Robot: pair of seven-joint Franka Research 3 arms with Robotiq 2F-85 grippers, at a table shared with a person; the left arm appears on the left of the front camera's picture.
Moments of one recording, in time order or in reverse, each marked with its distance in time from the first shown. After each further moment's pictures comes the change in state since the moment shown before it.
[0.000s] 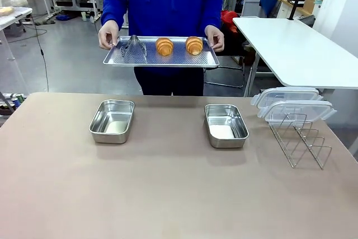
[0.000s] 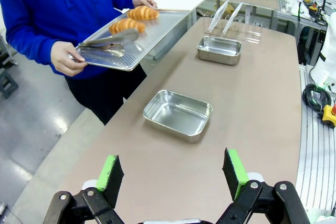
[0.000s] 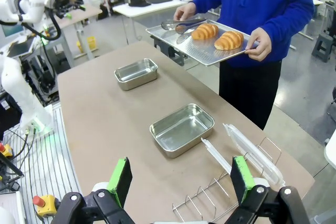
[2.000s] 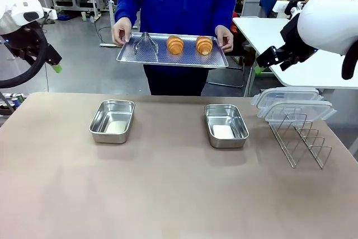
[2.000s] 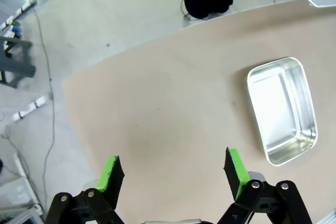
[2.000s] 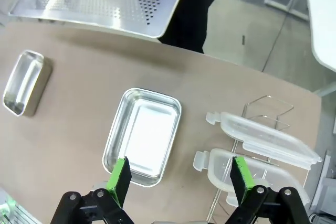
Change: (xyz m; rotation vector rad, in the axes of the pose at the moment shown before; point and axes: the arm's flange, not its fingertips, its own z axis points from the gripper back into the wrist) left arm 0.062 0.095 -0.234 0.483 0.752 0.601; right arm 0.091 0.018 -0.282 -0.534 0.520 -0.432
